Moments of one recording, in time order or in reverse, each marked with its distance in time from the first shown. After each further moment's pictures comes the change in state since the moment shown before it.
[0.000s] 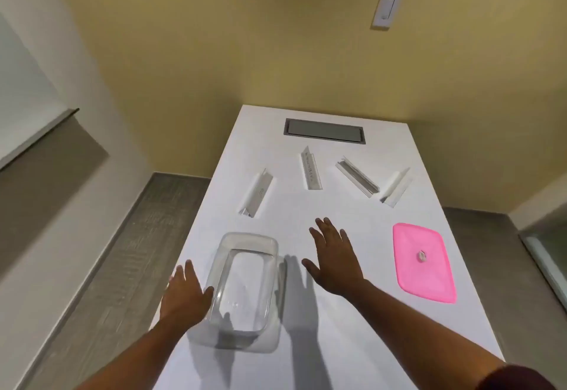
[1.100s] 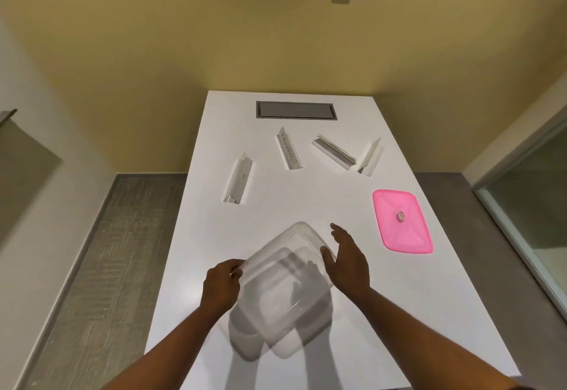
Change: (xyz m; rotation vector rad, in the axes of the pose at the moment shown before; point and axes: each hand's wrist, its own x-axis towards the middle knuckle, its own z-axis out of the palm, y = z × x) left_hand -0.015 0.037 0.017 -0.427 -0.108 0.256; right_hand -0.077 -0.031 0.032 0.500 0.284 0.545
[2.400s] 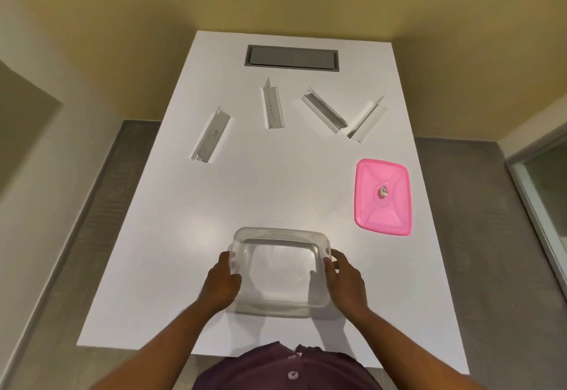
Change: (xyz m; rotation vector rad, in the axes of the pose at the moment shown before) left_hand -0.056 0.066 0.136 -0.019 -0.199 -0.334; right_hand -0.029 0.141 -0.068 0.028 -0.381 0.328
